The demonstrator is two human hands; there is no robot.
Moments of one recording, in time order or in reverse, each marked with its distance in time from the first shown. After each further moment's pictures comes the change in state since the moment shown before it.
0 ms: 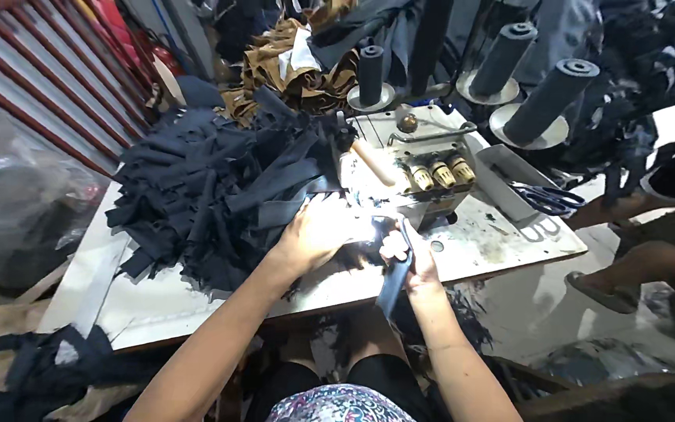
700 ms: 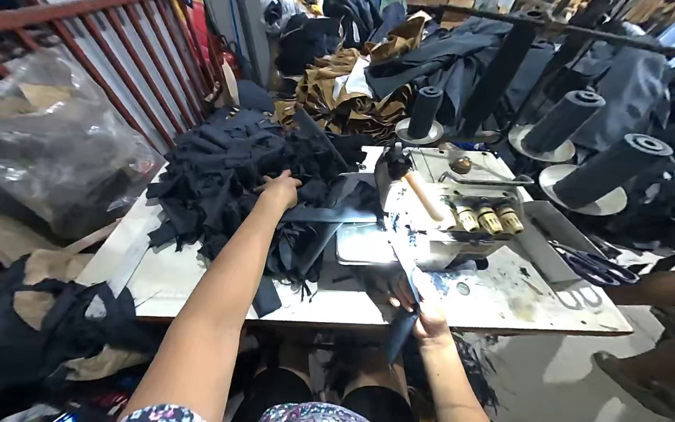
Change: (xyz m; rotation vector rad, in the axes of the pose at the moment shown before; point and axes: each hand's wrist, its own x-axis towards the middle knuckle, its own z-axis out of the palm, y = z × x) left_hand 0.009 -0.147 -0.024 -0.097 -0.434 -1.073; right_hand -0.013 0.026 -0.018 -0.239 -0.133 -0.004
